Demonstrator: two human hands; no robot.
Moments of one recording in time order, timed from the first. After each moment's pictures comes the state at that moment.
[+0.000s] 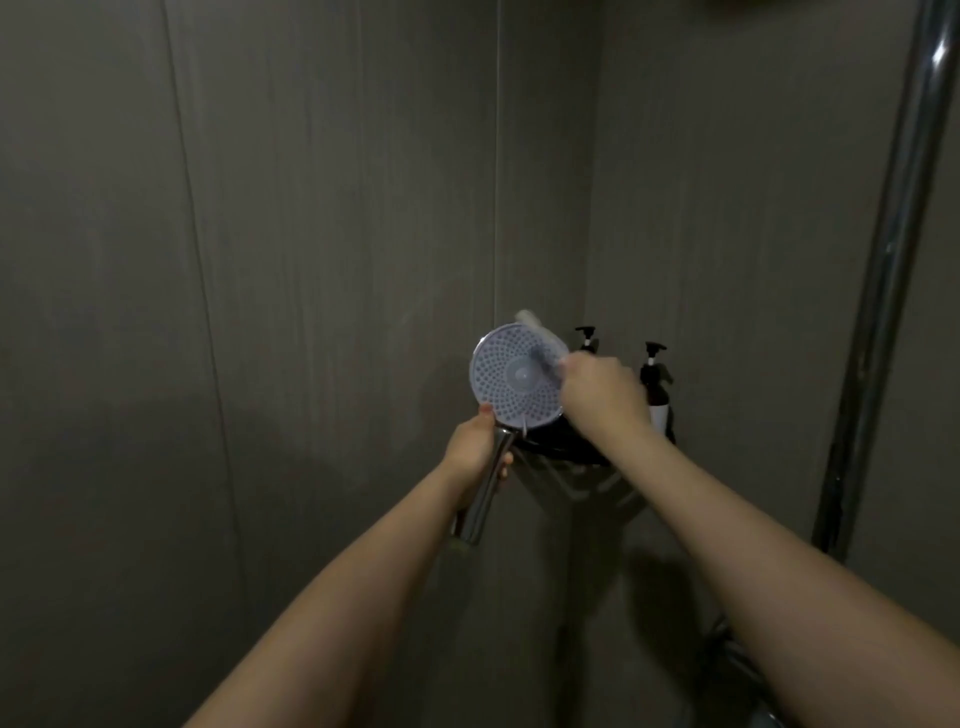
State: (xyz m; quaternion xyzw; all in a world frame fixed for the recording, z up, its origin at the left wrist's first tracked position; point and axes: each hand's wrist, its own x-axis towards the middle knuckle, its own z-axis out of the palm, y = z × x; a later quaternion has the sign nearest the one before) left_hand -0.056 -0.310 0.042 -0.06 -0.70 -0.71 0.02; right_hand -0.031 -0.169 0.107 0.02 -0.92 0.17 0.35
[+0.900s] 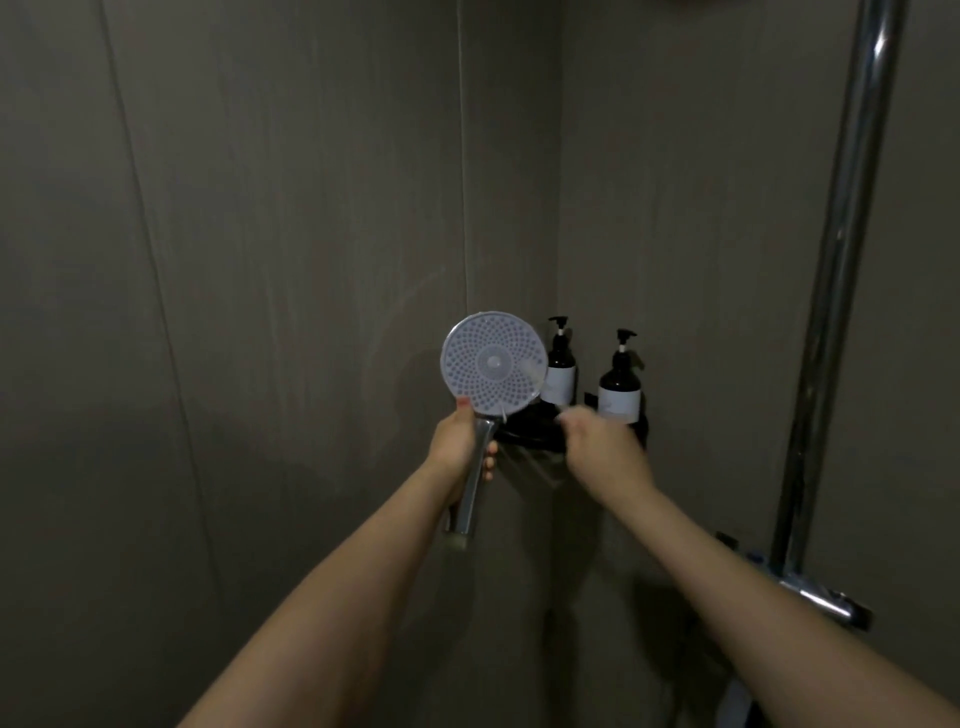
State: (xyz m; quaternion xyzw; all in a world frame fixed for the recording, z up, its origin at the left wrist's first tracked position) left_hand -0.049 -0.297 0.045 -0.05 -0.67 -0.74 -0.01; right_hand -0.018 -0.137 0.034 0.03 -0.91 0.26 0.33
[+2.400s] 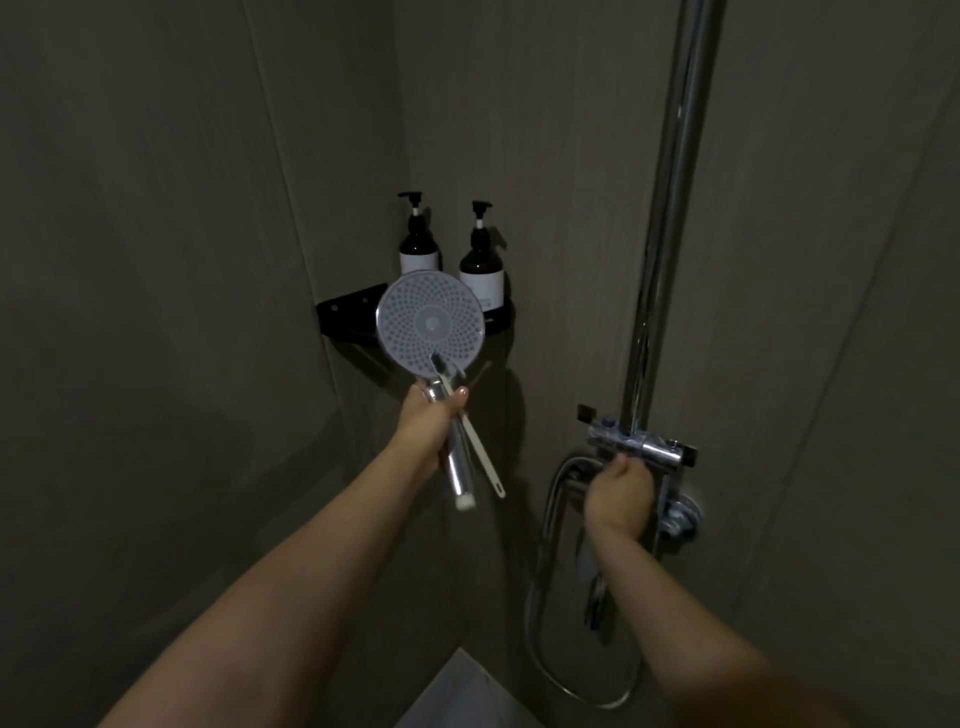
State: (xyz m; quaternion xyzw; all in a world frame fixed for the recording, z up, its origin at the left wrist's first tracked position) left_hand -0.045 -0.178 -0.051 -0.05 -0.65 -0.76 -0.07; right_hand 0.028 -0.016 -0.141 -0.44 -0.67 0.47 0.37
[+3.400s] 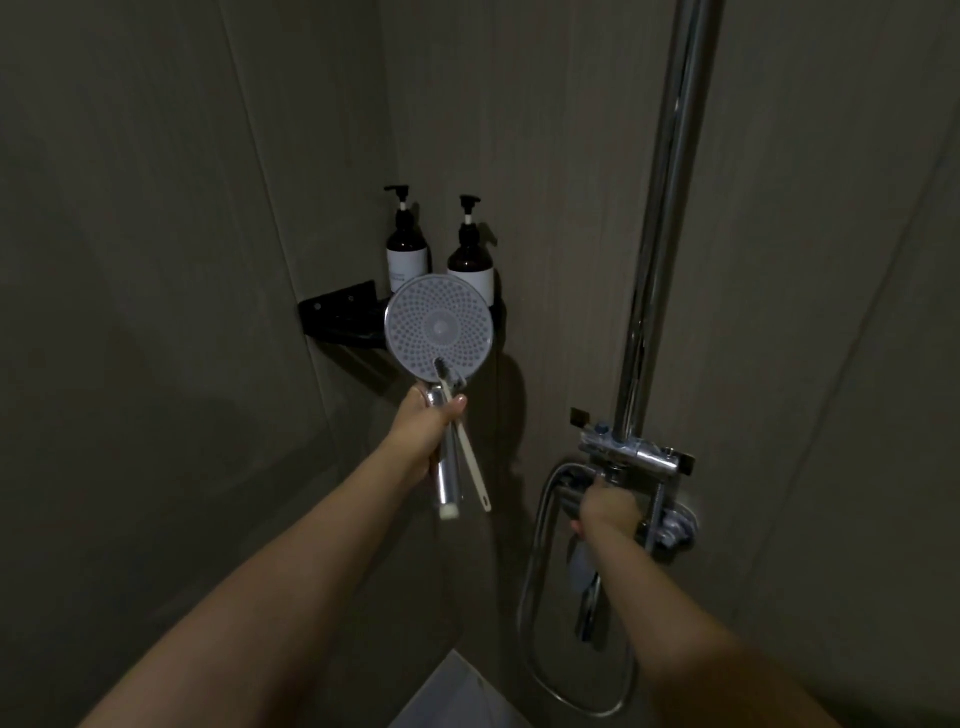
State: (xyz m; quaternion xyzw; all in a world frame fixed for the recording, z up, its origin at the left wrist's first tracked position) left_hand -0.063 -0.167 -0.062 -0.08 -0.68 -0.72 -0.11; right_hand 0.006 0.008 -0.163 -0.49 -0.61 0.59 0.18
